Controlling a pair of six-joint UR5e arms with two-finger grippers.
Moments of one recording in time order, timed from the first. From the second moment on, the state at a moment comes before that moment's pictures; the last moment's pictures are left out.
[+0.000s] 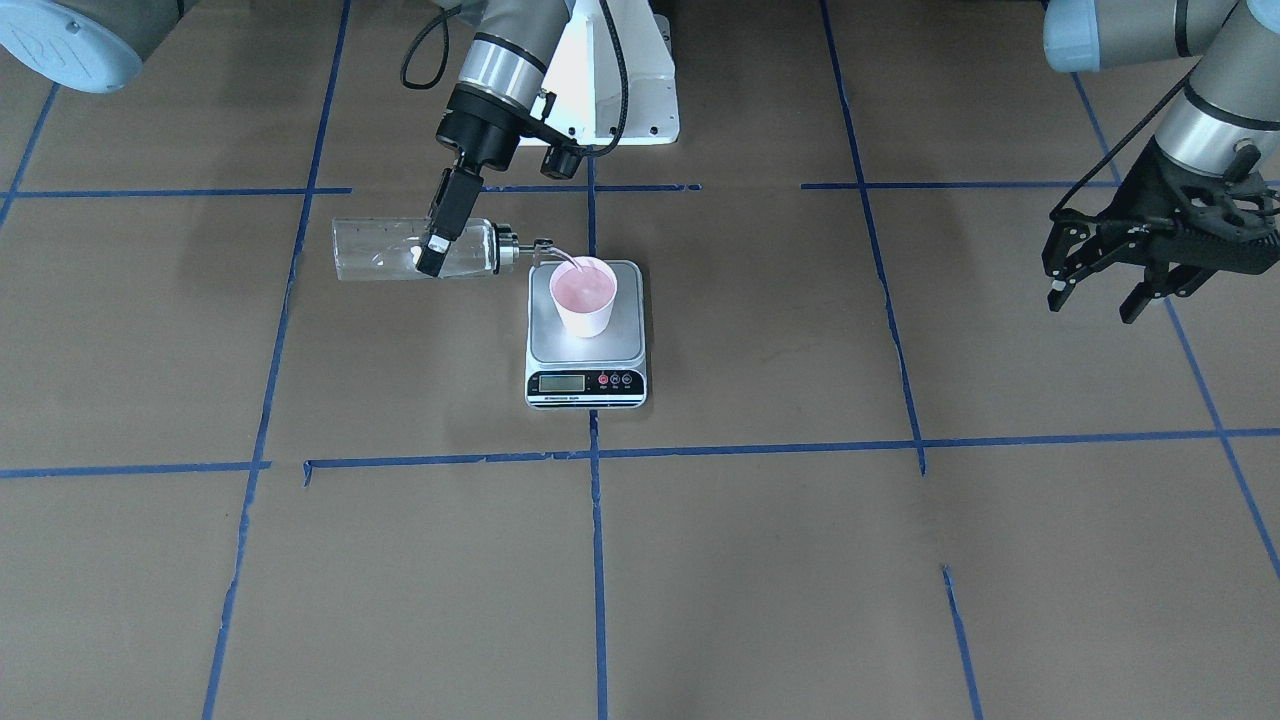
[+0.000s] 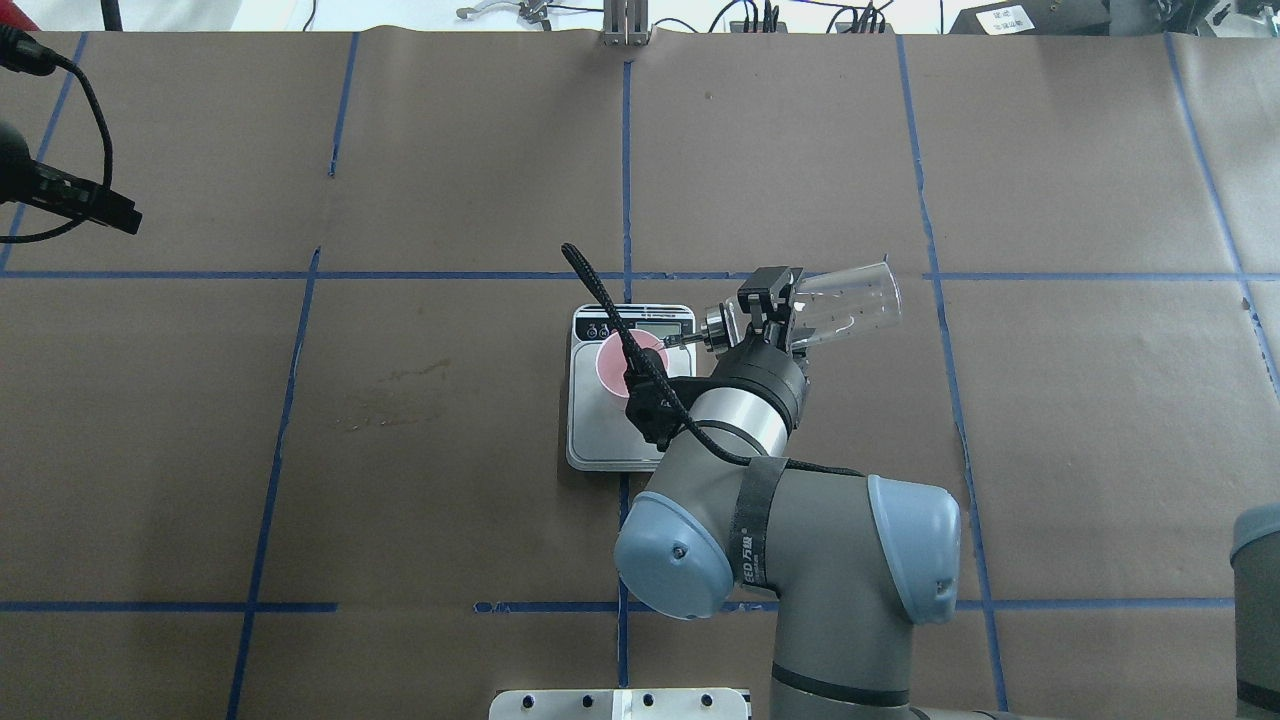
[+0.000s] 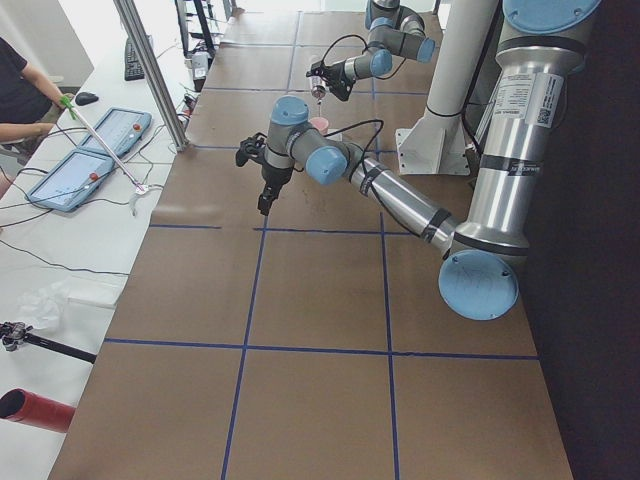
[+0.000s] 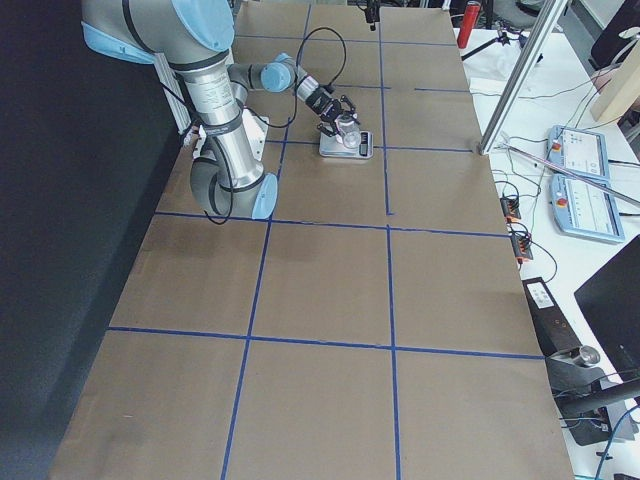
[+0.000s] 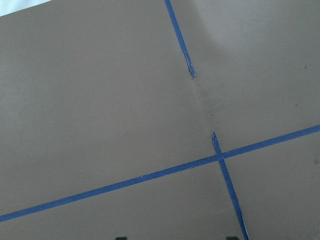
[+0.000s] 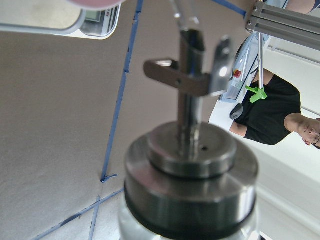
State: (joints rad) left arm -1.09 -1.72 -1.99 -1.69 -2.07 -0.50; right arm 0.23 -0.91 1.94 -2.29 0.72 -0.04
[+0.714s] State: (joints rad) left arm -1.09 -1.72 -1.99 -1.69 -2.07 -0.50; right arm 0.24 -0.92 1.94 -2.29 0.72 -0.04
